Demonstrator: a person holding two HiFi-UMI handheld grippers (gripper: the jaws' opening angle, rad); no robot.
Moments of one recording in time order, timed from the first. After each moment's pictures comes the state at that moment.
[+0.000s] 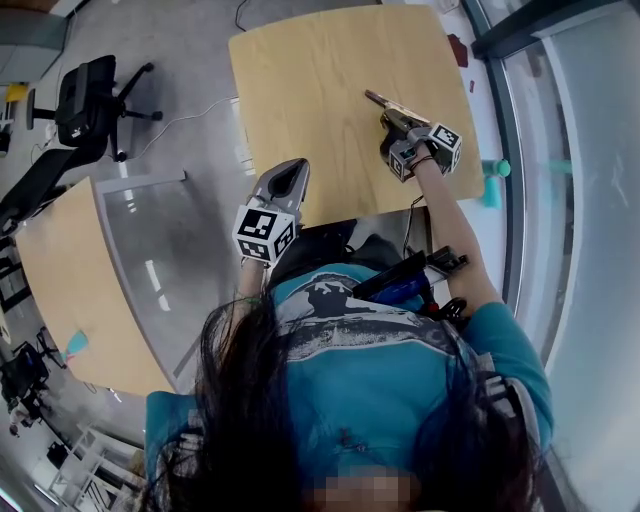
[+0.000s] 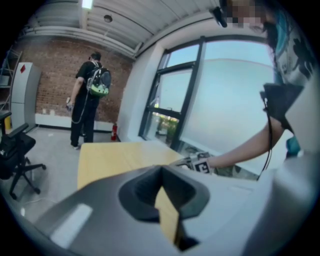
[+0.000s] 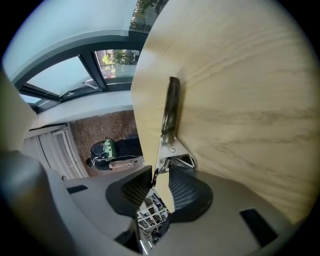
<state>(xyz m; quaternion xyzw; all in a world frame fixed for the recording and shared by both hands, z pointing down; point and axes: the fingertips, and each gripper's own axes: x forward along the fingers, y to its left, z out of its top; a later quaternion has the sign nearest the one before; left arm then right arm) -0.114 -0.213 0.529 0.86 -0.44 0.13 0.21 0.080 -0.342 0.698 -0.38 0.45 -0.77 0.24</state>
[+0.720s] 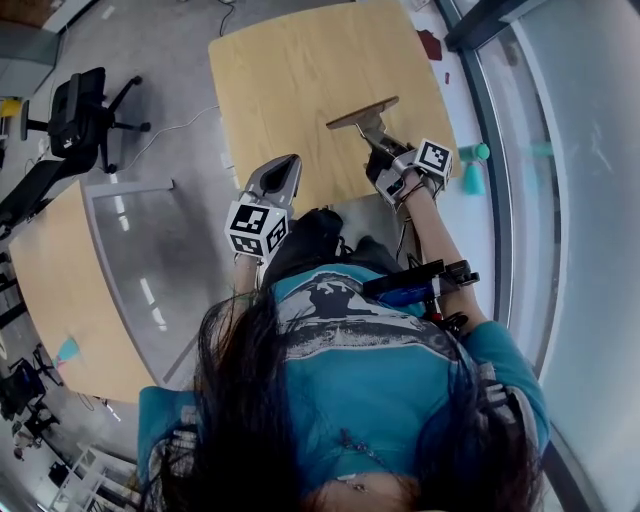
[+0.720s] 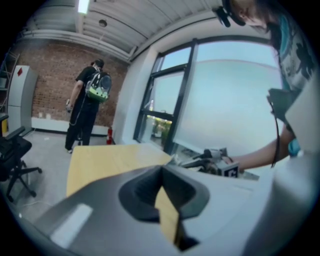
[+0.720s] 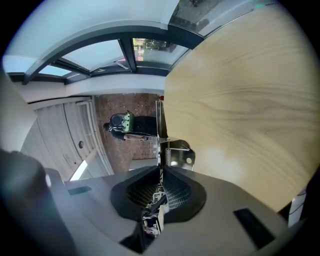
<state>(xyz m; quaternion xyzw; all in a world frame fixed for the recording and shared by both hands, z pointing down) -0.079 -0.181 0.515 0.87 -0.43 0.12 0.19 0.075 -0.247 0.606 -0.33 0.59 -0.71 0.19</state>
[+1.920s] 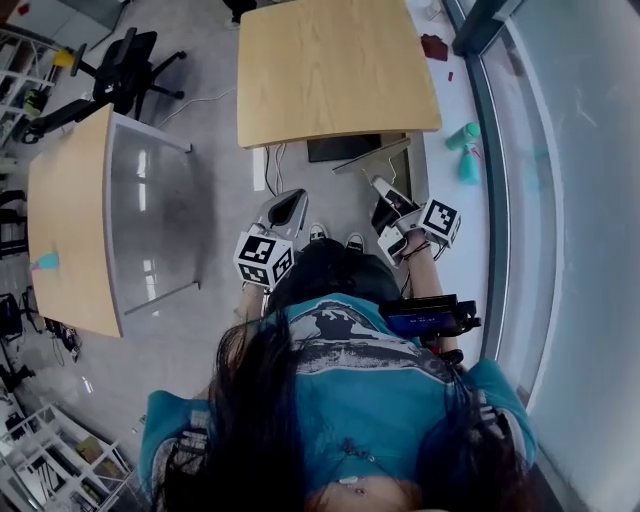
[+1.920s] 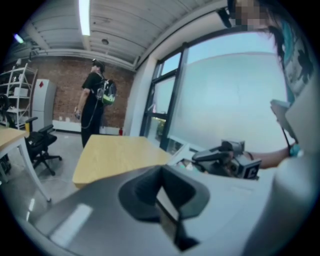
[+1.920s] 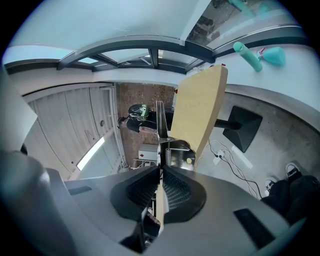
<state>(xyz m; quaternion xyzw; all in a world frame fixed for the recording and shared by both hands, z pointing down) 0.032 0.116 0.500 0.84 -0.51 0.11 0.18 0.178 0.062 0.537 -0.27 0.68 -0.66 0.16</state>
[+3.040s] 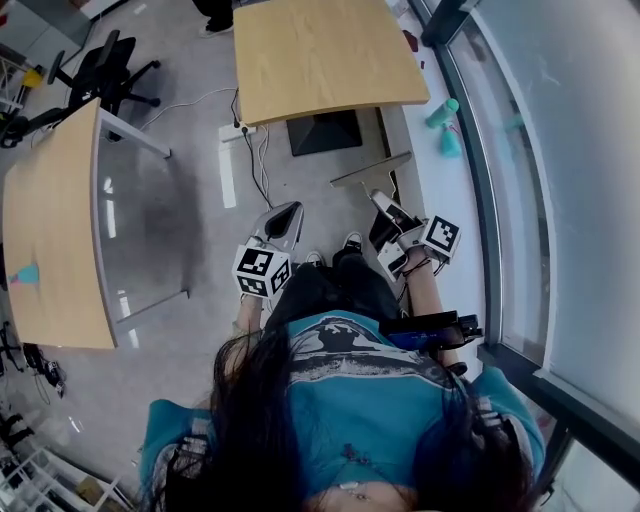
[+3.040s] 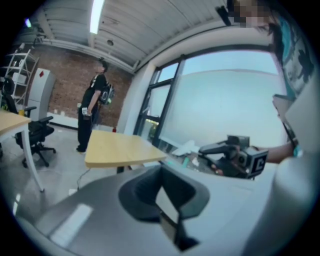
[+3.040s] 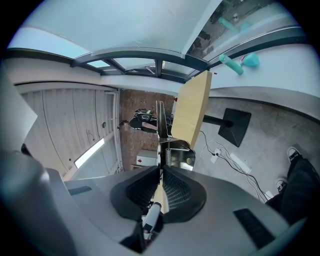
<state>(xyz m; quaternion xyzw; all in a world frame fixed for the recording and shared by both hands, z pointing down) -0.042 0.261 0.505 0.86 -0.46 0.07 0.19 0.118 0.226 0.500 -0.33 0.68 -0.63 0.19</state>
